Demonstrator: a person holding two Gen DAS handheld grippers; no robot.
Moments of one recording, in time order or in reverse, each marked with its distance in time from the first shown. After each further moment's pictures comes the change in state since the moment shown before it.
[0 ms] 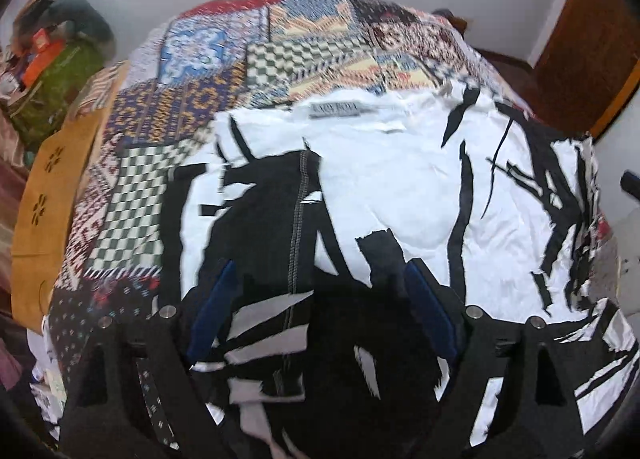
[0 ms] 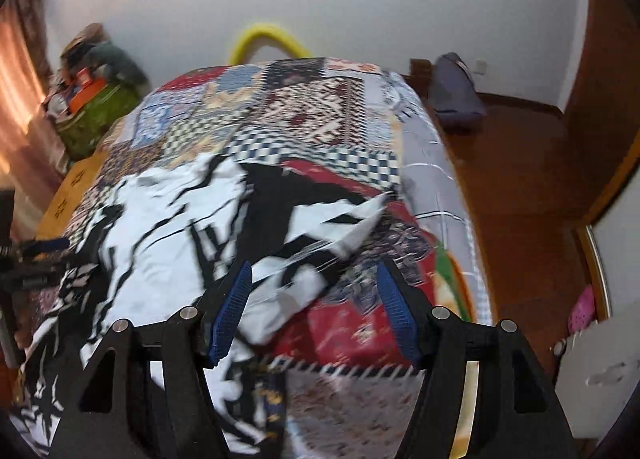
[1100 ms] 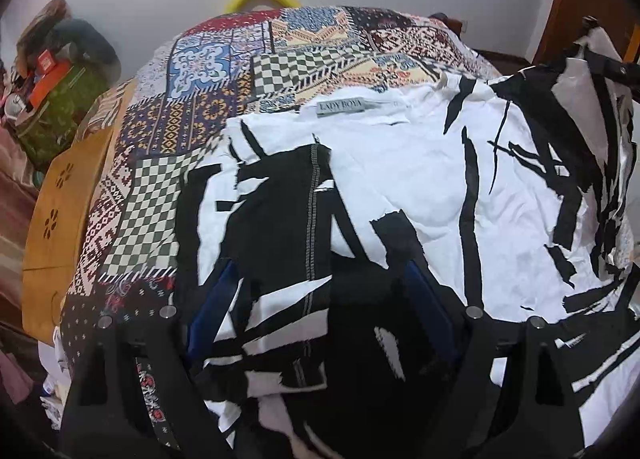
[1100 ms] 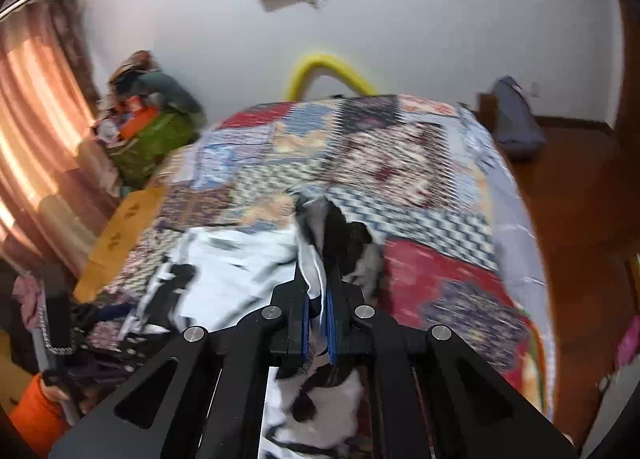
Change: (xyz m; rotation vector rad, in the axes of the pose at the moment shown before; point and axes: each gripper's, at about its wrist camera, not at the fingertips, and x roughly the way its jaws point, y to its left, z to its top) left arm -0.017 0.007 -0.019 0.039 -0.074 0.033; right arm 0.003 0.069 0.059 -0.030 -0.100 0.237
